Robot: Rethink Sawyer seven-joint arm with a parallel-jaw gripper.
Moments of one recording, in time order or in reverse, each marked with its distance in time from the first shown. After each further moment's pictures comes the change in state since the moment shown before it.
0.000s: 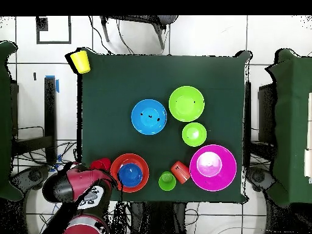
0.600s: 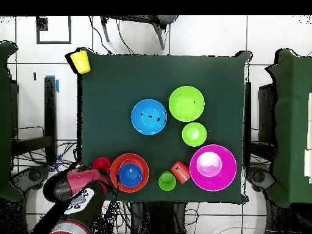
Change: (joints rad) arm 0.111 0.062 -0.129 -0.069 0.000 0.058 0.000
